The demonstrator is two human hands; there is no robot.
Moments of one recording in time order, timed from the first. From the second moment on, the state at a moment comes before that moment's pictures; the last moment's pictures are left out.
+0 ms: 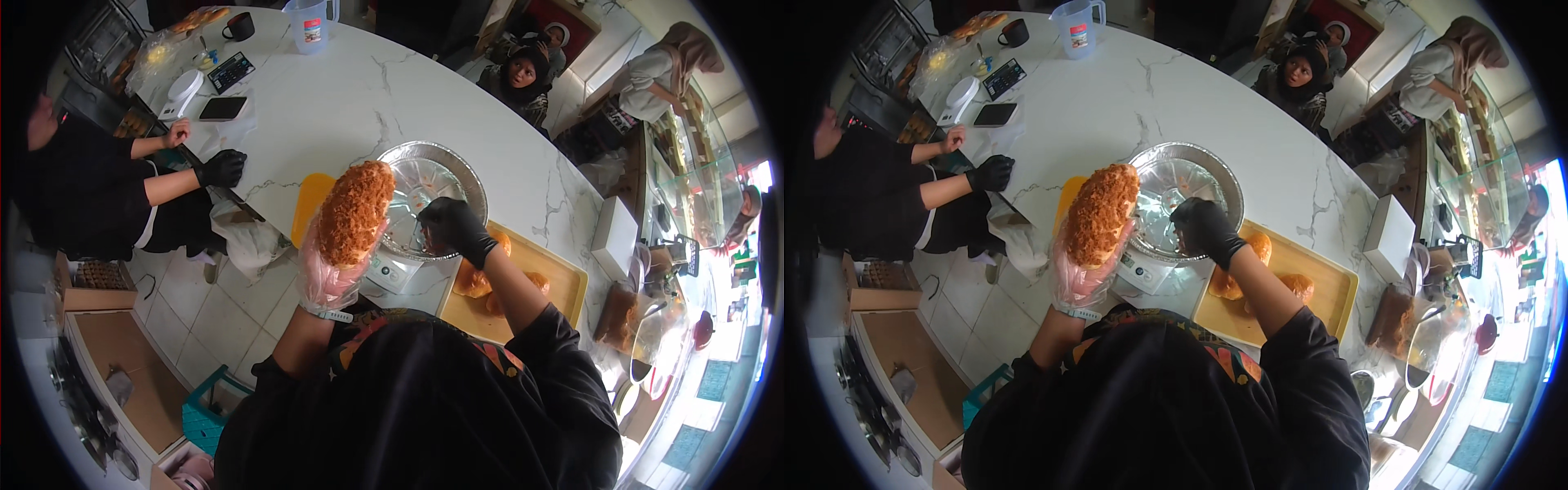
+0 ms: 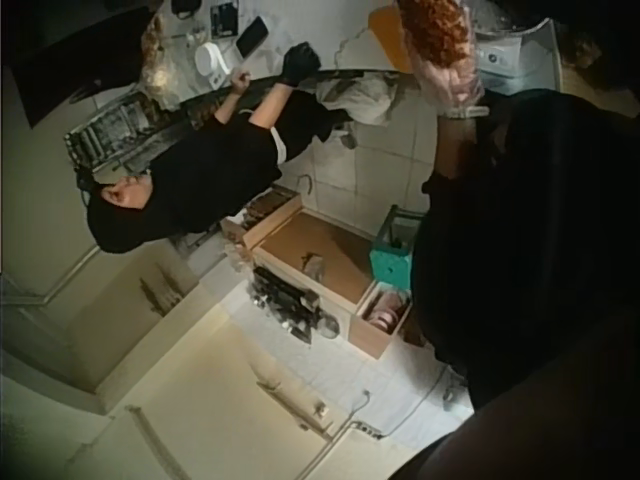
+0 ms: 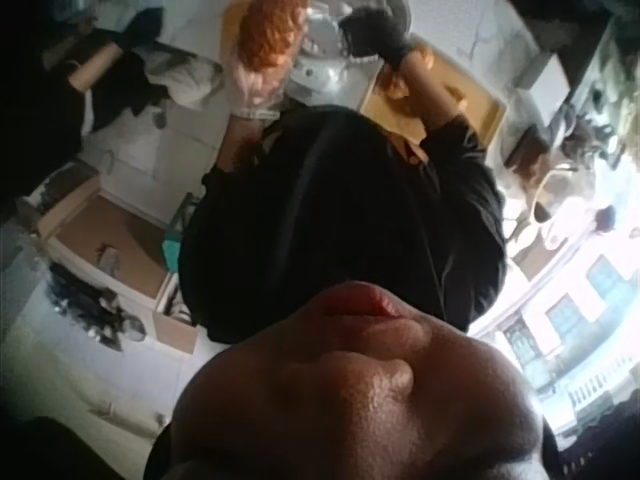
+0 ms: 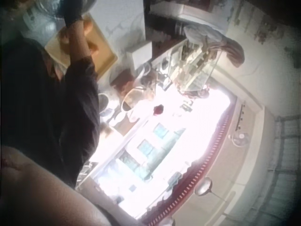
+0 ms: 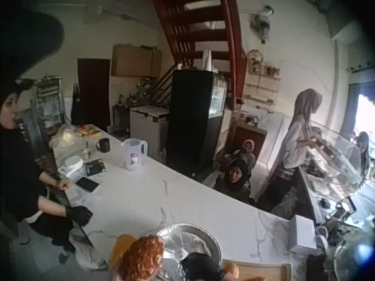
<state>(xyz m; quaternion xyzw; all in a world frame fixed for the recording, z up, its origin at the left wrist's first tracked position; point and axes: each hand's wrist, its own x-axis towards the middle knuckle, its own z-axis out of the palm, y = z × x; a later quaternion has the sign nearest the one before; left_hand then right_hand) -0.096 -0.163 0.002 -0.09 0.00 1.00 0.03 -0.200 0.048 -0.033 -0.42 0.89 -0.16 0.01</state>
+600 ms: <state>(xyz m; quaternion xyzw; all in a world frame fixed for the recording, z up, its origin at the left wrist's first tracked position) -0.102 -0.135 0.019 -0.09 0.02 0.99 0.09 -0.199 0.028 0.074 -0.25 0.84 -0.48 -0.03</state>
